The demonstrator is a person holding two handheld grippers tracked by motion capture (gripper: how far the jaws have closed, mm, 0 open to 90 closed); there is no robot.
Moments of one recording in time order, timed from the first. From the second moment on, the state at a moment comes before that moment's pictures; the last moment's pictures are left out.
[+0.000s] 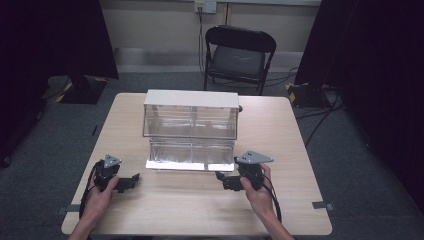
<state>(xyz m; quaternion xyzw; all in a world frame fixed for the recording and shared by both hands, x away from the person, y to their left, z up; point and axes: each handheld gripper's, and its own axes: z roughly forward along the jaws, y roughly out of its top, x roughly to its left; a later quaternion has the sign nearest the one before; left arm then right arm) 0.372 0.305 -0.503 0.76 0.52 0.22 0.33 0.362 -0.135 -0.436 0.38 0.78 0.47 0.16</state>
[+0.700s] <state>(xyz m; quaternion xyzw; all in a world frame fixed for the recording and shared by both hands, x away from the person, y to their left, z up) 0.372 0.305 -0.503 0.76 0.52 0.22 0.33 0.362 -0.139 -0.430 0.38 0.78 0.47 0.17</state>
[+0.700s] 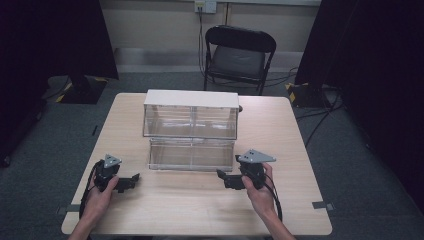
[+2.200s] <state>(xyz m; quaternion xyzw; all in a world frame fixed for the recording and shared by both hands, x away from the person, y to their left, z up) 0.372 0.304 -0.503 0.76 0.52 0.22 0.33 0.363 -0.144 -0.419 0.38 0.76 0.50 0.17</state>
